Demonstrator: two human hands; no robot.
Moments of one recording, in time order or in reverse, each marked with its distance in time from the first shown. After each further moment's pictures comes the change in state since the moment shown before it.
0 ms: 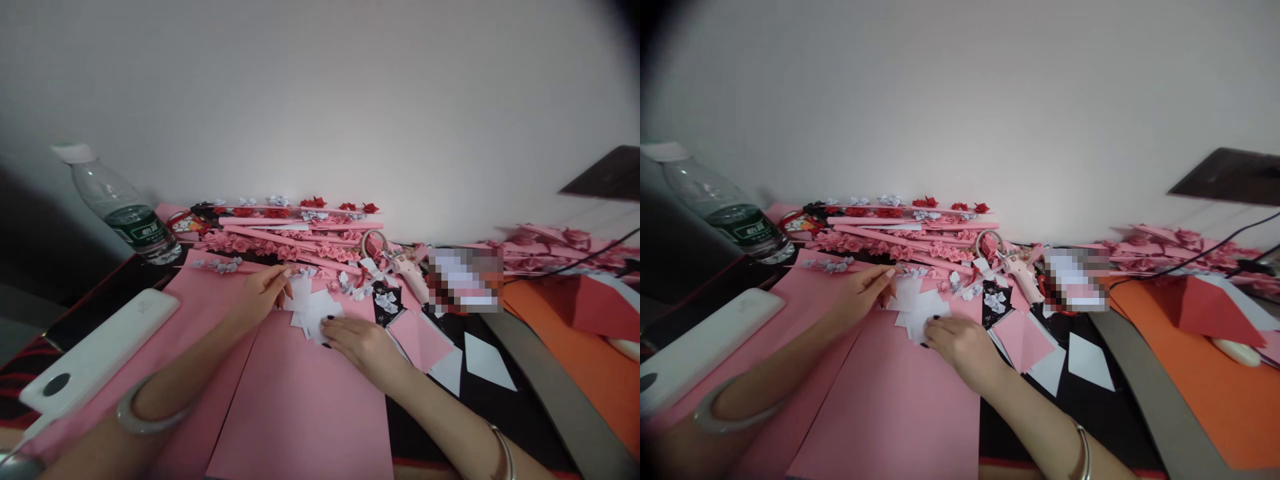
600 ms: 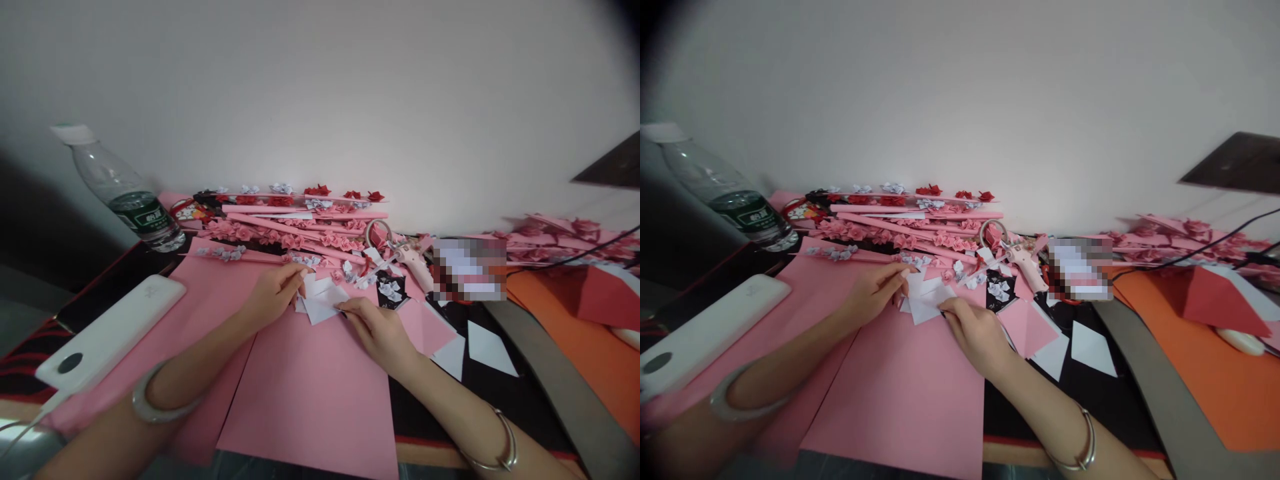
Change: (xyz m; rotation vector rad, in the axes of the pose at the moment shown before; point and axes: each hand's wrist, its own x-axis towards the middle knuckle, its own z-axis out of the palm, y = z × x) left_hand -0.012 0.004 0.010 0.114 -0.093 0.083; right_hand -0.007 0.000 -0.003 0.134 0.134 0.226
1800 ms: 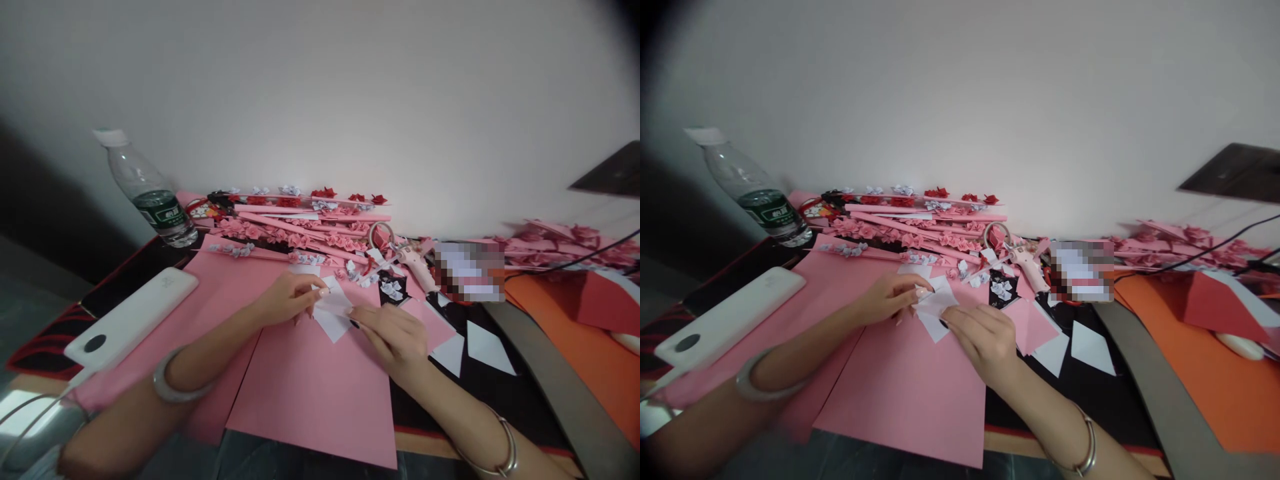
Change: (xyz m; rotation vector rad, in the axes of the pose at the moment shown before) left_hand -0.008 0.012 0.001 -0.120 -0.299 -0.060; right_hand -0.005 -0.027 -0.021 -0.052 0.317 -0.337
